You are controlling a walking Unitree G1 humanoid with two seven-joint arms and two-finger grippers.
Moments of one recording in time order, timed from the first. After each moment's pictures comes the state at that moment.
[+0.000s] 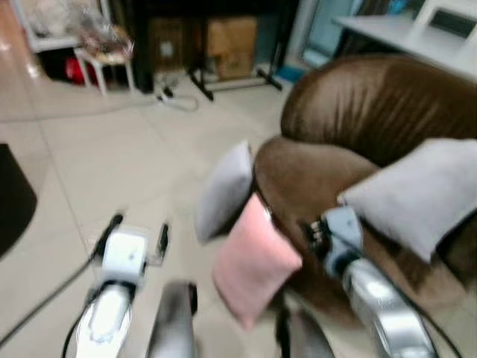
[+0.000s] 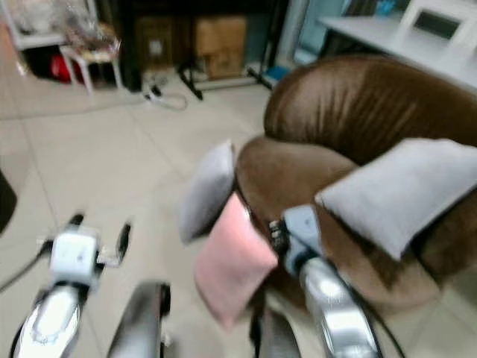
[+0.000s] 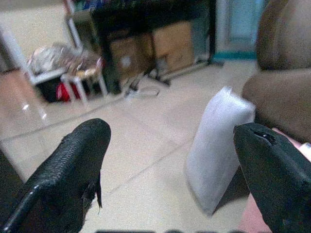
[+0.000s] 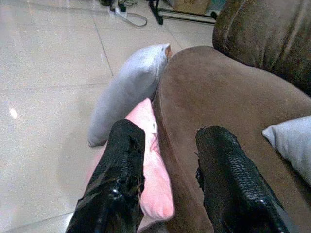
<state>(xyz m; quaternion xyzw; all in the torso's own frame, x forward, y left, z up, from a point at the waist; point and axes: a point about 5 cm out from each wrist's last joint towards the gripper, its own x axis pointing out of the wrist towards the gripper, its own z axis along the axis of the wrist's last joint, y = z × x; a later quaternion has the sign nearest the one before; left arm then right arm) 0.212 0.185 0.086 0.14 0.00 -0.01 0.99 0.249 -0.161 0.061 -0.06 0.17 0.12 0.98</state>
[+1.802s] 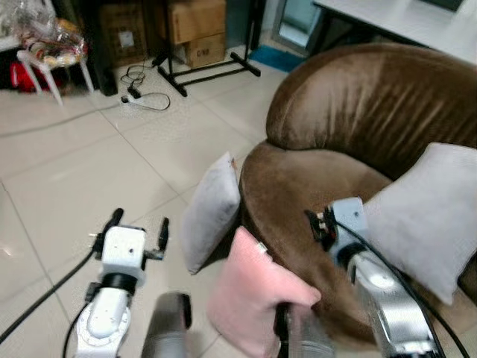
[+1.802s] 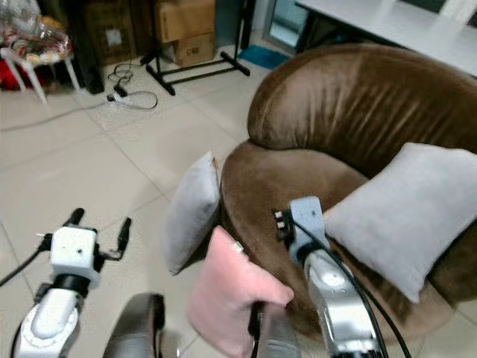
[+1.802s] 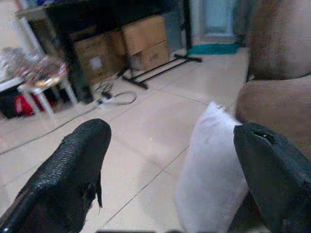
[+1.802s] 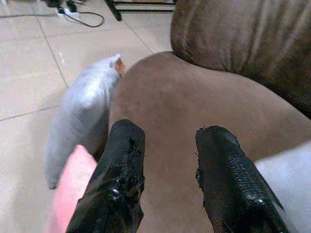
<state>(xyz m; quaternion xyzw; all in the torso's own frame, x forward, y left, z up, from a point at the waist) 0.211 0.187 0.083 0.13 0.01 -0.01 0.99 0.258 -0.164 0.071 -0.06 0.16 0.09 0.98</state>
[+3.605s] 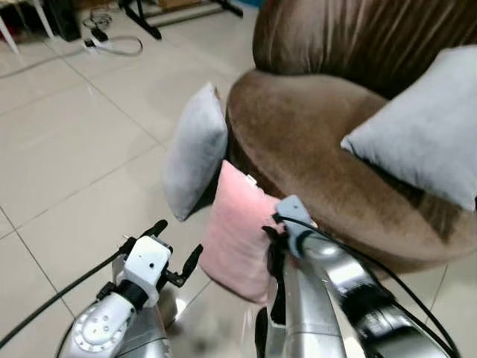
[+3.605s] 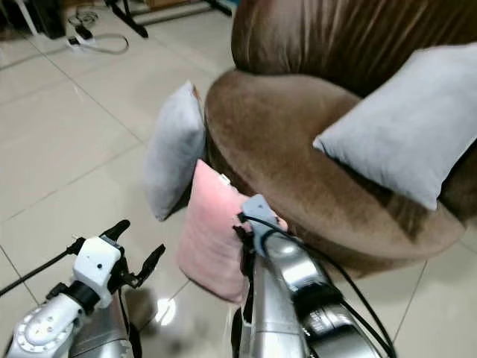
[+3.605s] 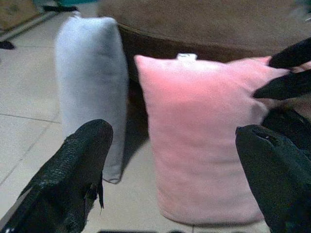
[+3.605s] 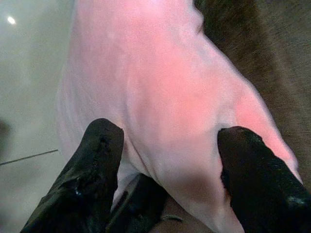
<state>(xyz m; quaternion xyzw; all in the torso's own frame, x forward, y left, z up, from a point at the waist) 0.197 0.174 0.083 0.15 0.07 -0.23 0.96 0.311 -0.103 0.025 -0.15 0.27 0.21 0.93</state>
